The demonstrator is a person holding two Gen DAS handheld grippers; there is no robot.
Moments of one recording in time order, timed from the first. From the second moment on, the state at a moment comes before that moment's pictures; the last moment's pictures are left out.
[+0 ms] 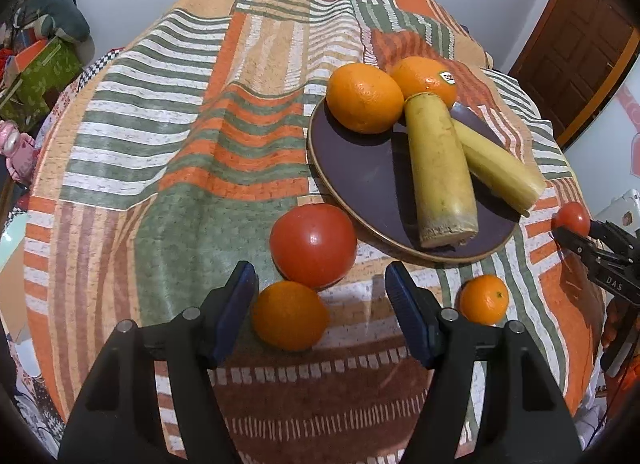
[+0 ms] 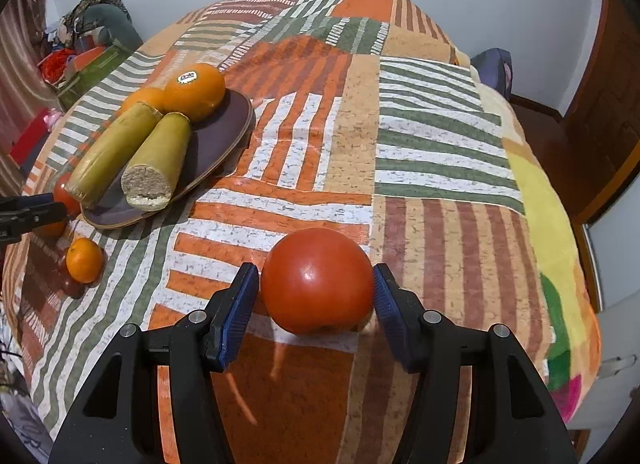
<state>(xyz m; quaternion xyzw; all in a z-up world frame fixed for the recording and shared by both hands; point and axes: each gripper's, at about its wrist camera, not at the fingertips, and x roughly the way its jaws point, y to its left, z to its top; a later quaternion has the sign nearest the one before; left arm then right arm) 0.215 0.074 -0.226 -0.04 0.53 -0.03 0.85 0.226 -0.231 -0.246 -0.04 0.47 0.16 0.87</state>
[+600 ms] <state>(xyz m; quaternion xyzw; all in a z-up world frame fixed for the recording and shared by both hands) 0.222 0.087 -0.225 -0.08 0.52 -0.02 0.85 0.229 -0.229 -0.235 -0.03 0.46 0.18 0.87</state>
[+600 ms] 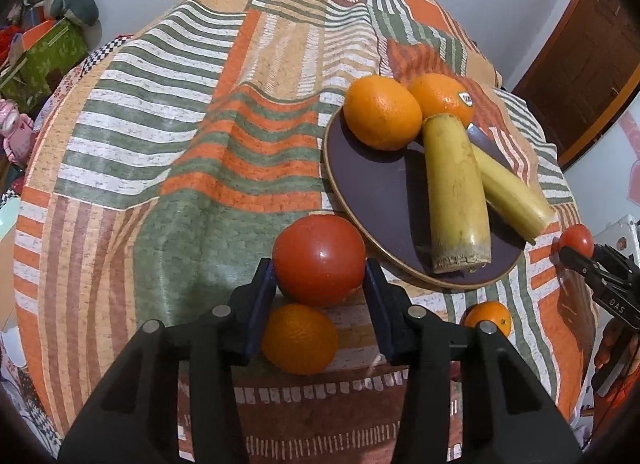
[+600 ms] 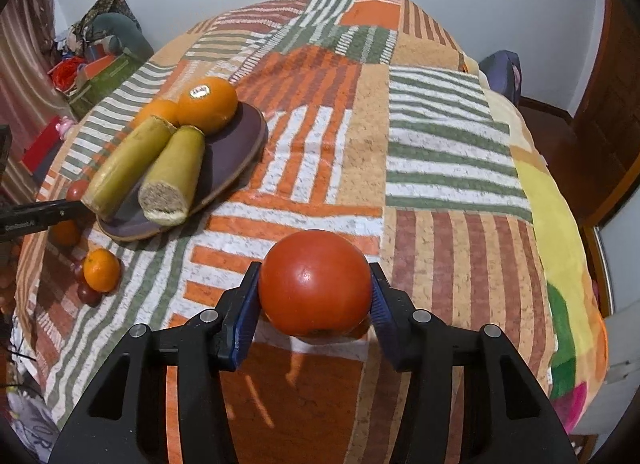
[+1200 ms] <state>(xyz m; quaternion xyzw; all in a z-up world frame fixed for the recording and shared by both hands) 0.243 0.070 -0.181 -0.06 0.47 -0.04 0.88 0.265 -0.174 -0.191 -0.07 0.38 0.22 0.89</state>
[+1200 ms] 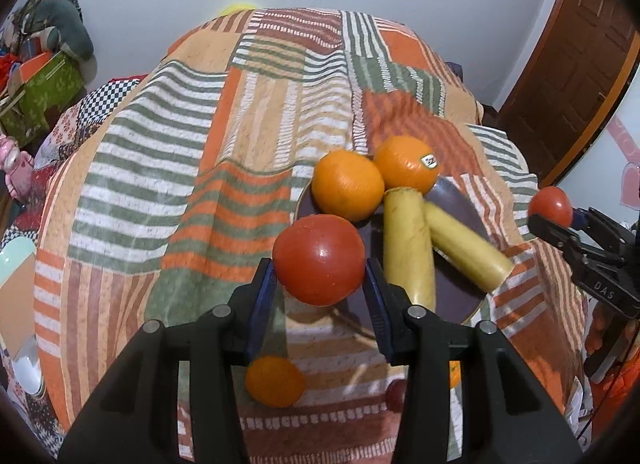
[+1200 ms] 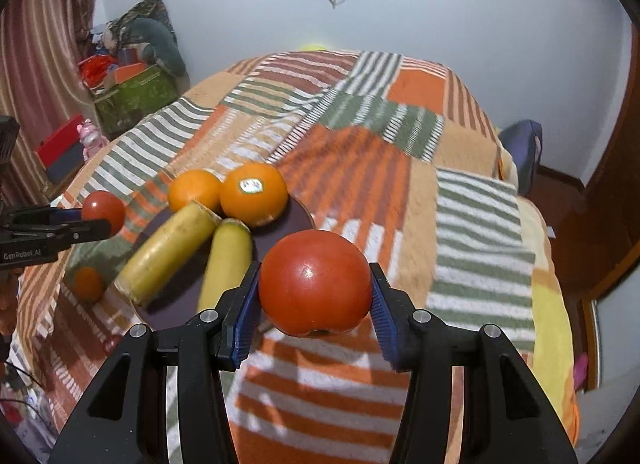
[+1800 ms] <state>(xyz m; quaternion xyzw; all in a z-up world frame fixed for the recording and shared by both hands) 0.278 0.054 -0.202 -0.05 0.49 -0.06 0.87 0.310 -0.137 -0.221 -0.07 0.41 0.24 0.87</state>
